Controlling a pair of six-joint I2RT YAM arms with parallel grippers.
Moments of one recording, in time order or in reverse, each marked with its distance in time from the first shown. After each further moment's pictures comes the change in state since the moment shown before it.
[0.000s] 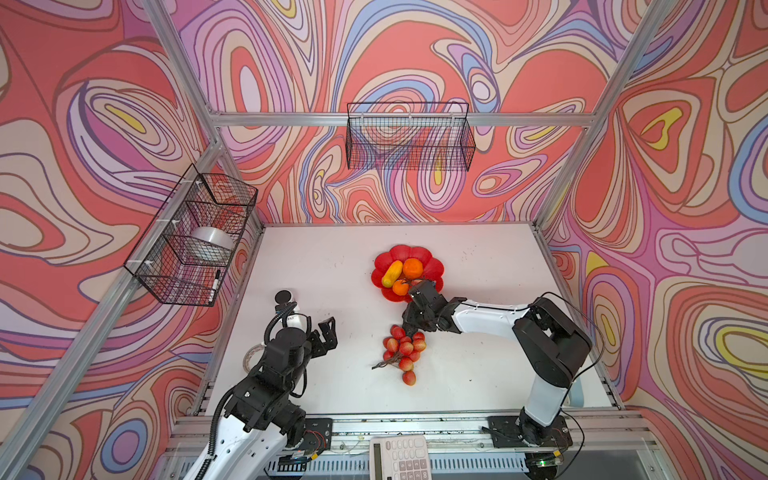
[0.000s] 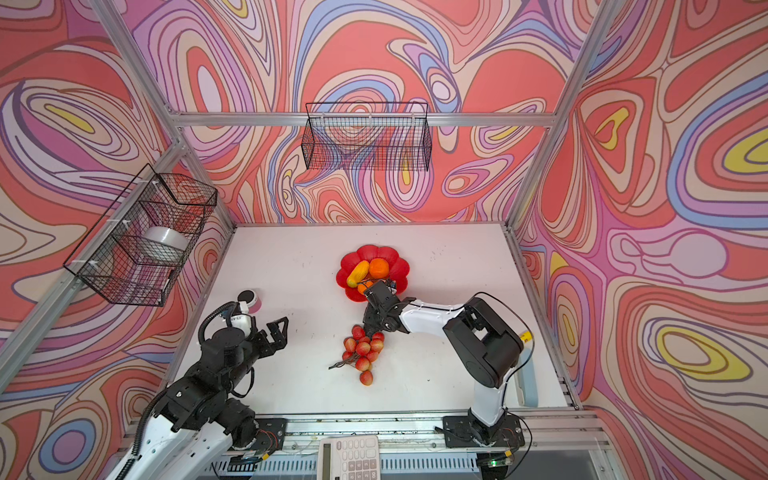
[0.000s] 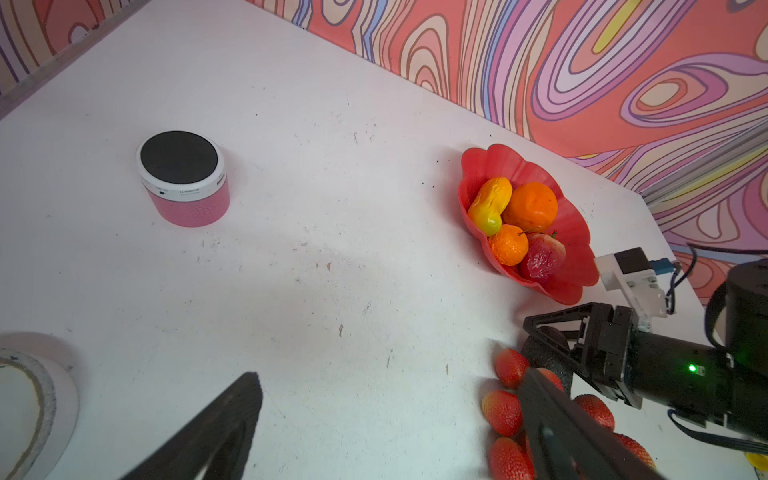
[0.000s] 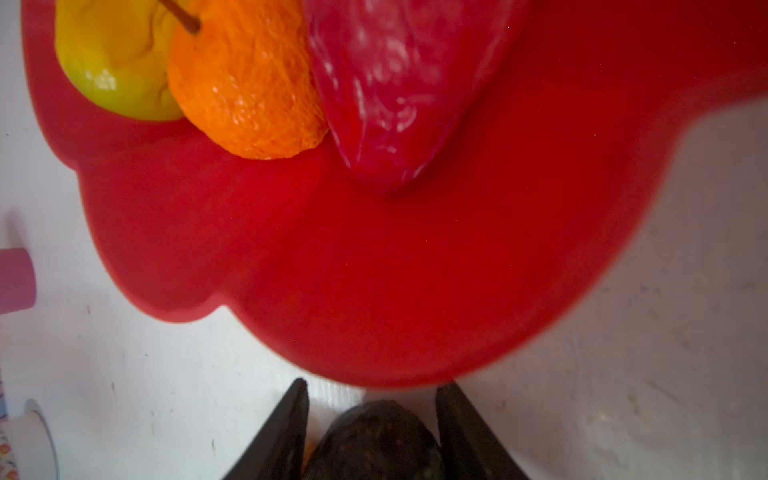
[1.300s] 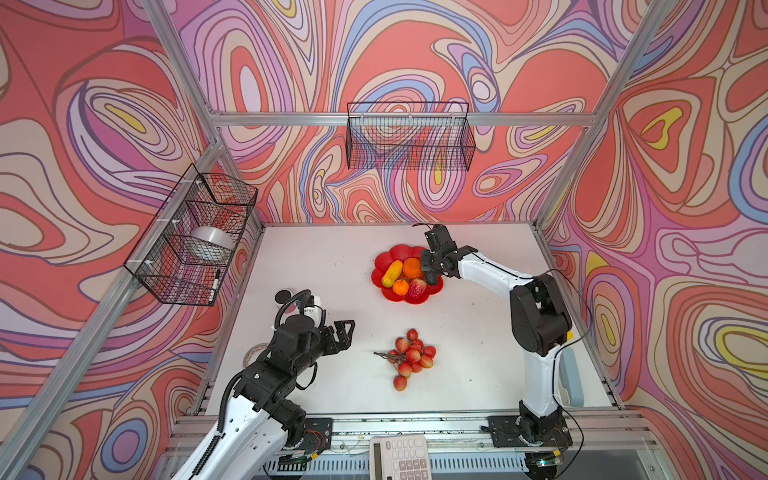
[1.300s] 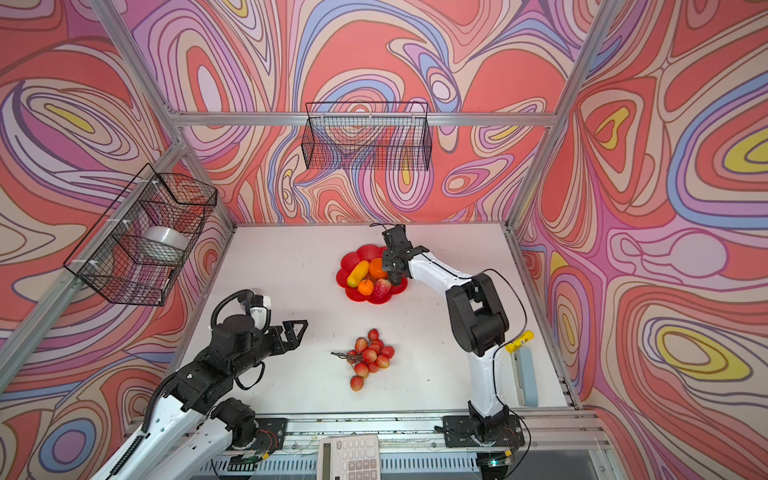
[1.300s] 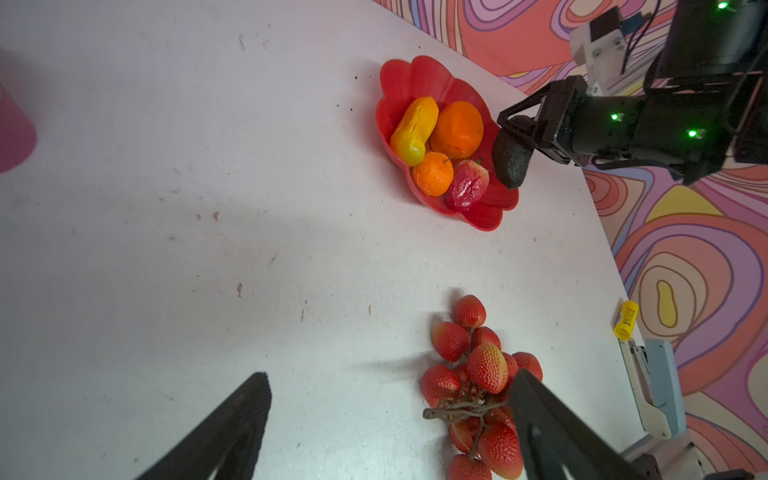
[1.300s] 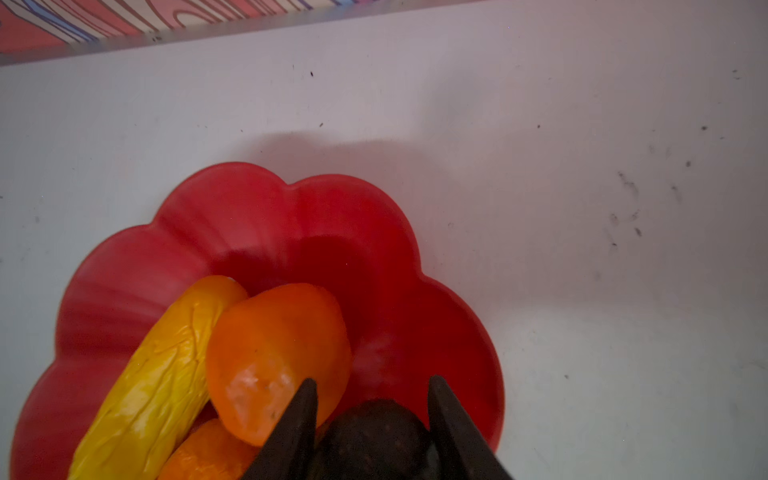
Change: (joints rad) left arm 0.000 0.165 0.054 0.035 0.324 -0.039; right arm -0.285 0.279 0.595 -0.245 0.134 -0.565
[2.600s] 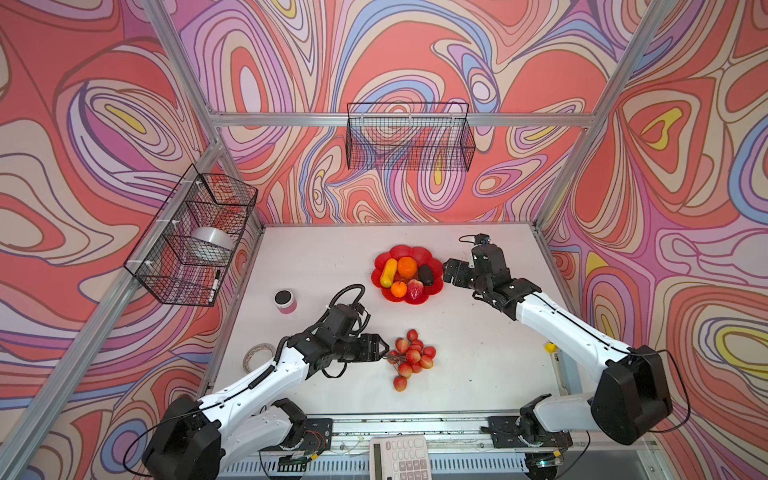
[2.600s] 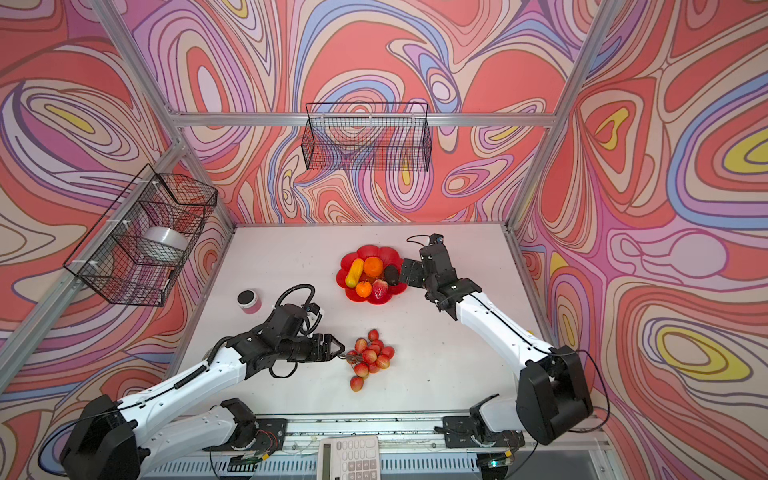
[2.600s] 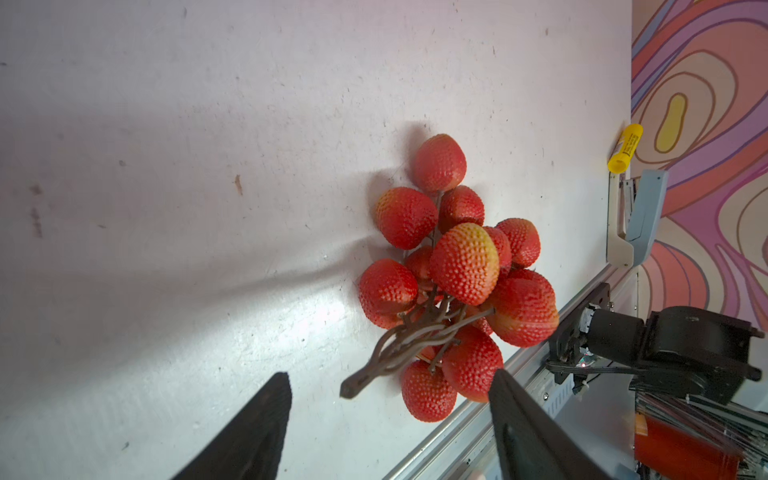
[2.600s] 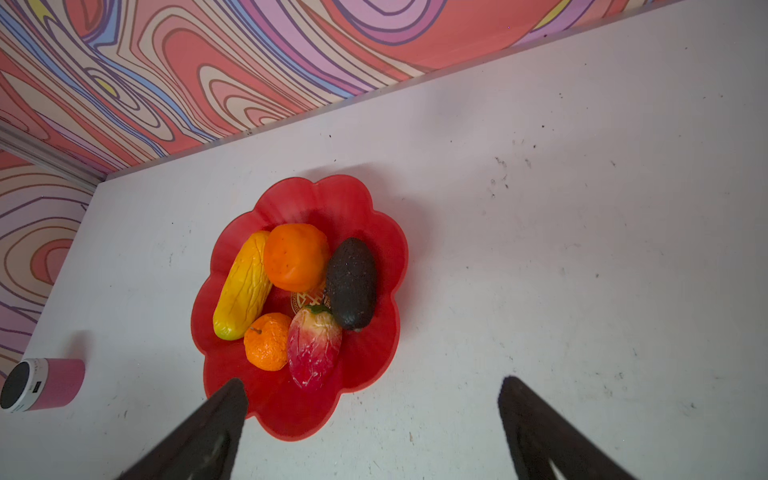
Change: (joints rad) left arm -0.171 0.513 0.024 0.162 0.304 0.001; right arm -0.034 -0.696 -0.552 0.121 -0.039 0.096
